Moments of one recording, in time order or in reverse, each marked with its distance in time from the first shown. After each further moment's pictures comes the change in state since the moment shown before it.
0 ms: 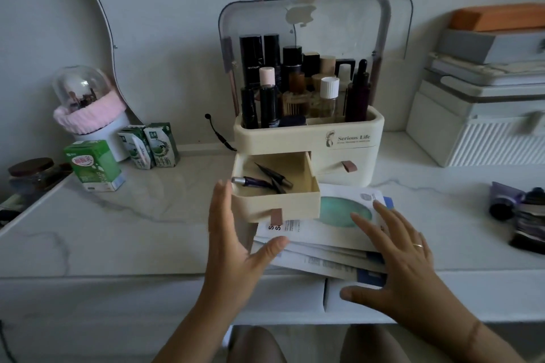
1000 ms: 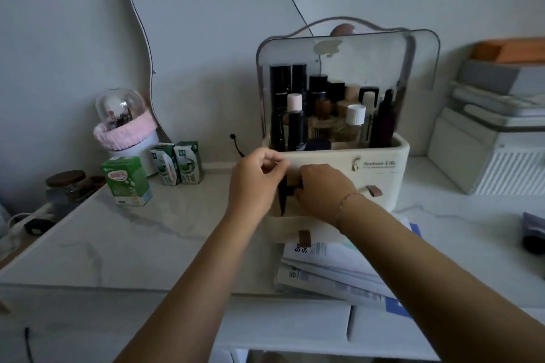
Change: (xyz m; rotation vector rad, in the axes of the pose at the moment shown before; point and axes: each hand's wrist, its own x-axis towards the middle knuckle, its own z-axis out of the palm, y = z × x) left_hand 0.124 0.033 -0.016 0.033 0.048 -0.093; right_hand 0.152 -0.136 -0.048 -0.160 -0.084 0.048
